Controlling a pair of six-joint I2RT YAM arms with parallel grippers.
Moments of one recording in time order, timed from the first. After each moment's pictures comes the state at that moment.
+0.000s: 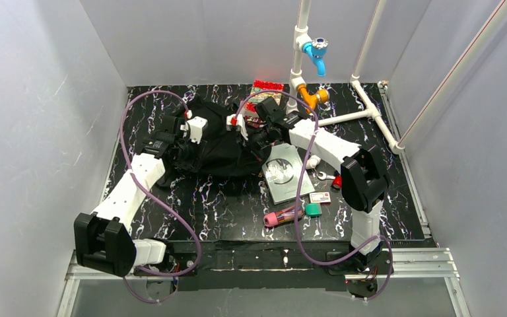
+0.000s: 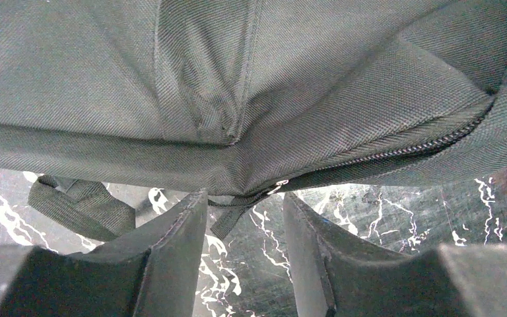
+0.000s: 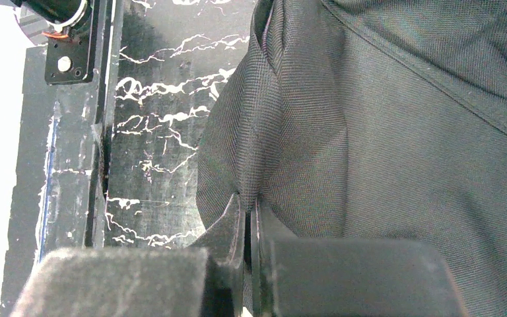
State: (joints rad) left arm -0.25 1.27 1.06 -0.75 0.10 0.16; right arm 0.72 1.93 1.62 -0.61 -0.86 -0.50
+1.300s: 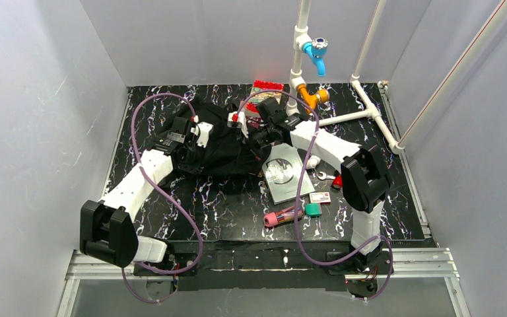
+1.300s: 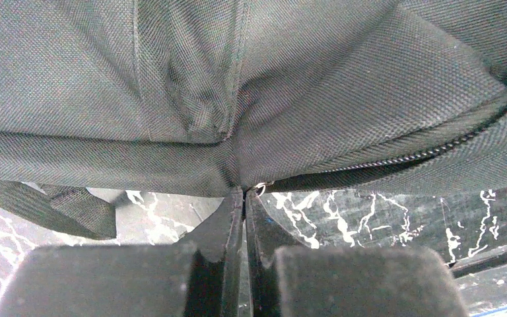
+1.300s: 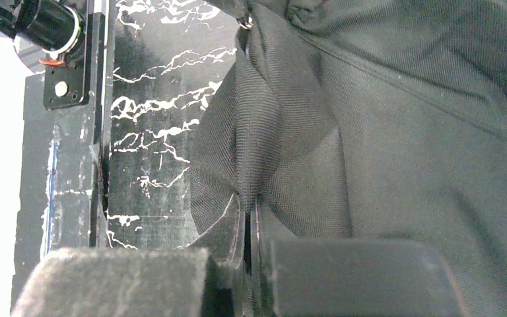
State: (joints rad) left arm -0.32 1.35 1.05 -0.77 0.06 0.10; right arm 0.71 1.93 1.60 -0.54 -0.85 -0.42
